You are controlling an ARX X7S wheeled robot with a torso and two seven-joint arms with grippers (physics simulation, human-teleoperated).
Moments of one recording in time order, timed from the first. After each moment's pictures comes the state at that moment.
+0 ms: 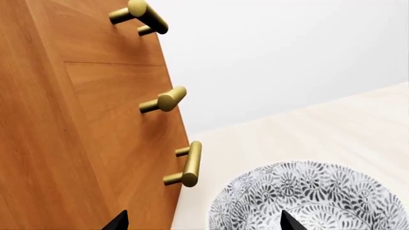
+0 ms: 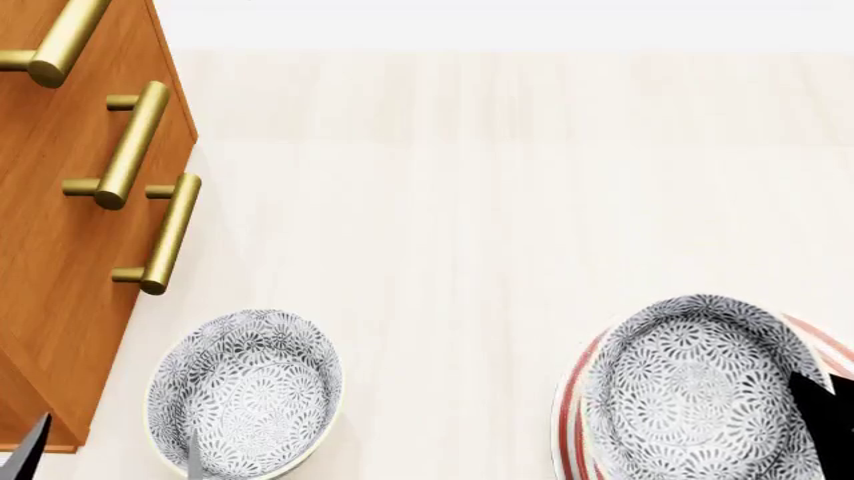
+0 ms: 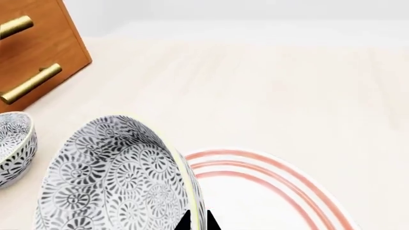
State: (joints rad) left arm 0.01 -0.33 0.41 0.16 0.08 0.14 -0.50; right arm 0.17 1.17 -0.03 -0.08 1.18 0.40 -0.30
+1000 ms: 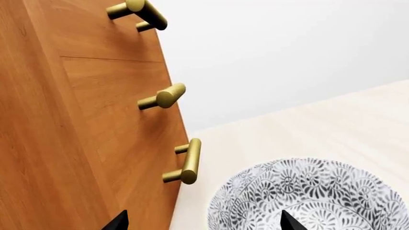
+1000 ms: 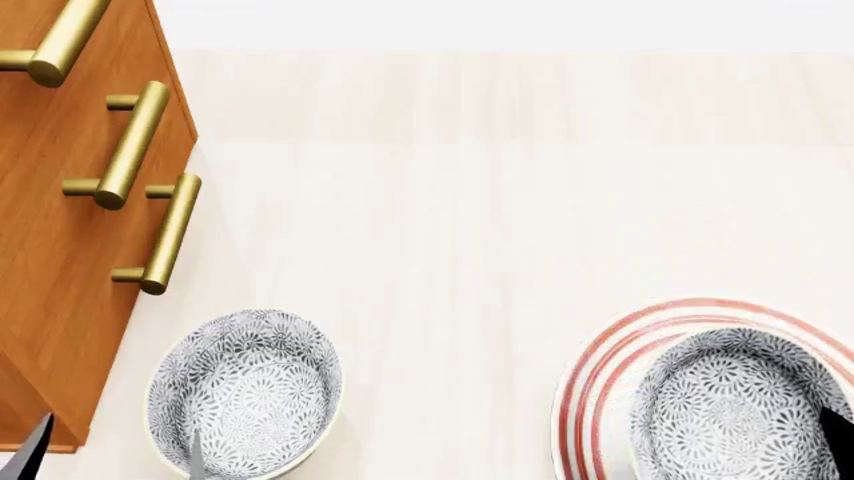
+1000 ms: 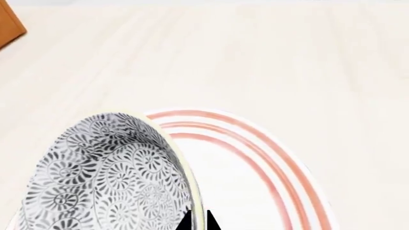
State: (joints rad) left arm 0.01 -0.33 0.42 0.15 0.06 0.14 -0.51; right arm 0.23 1.09 -0.11 0.08 1.06 0.42 -0.28
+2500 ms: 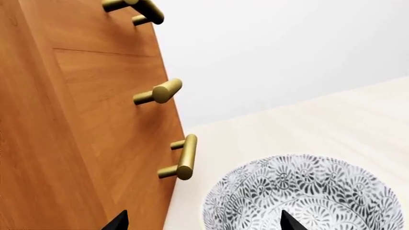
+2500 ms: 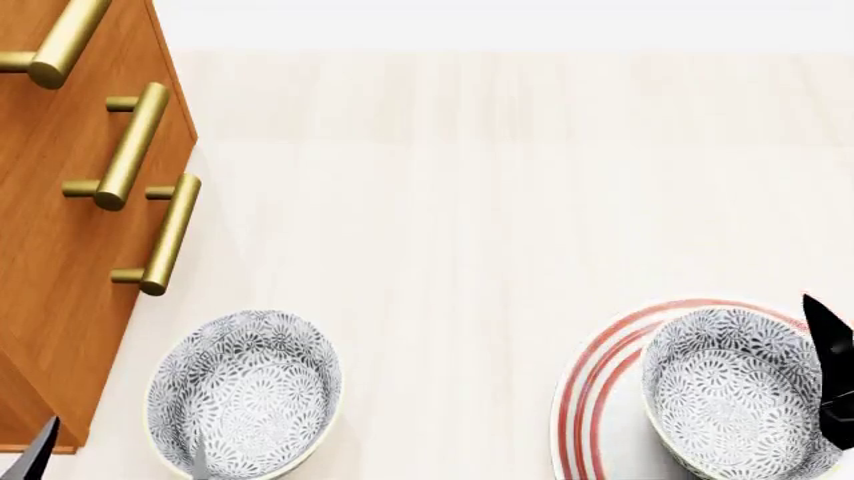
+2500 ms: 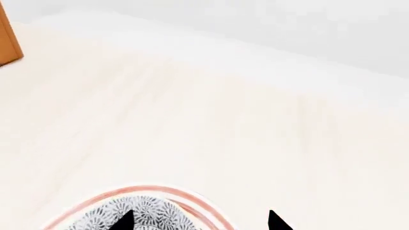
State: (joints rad) left arm 0.00 -0.35 0.44 0.15 0.03 0.13 -0.51; right arm 0.50 1.15 -0.16 -0.02 0.96 0.53 -0.25
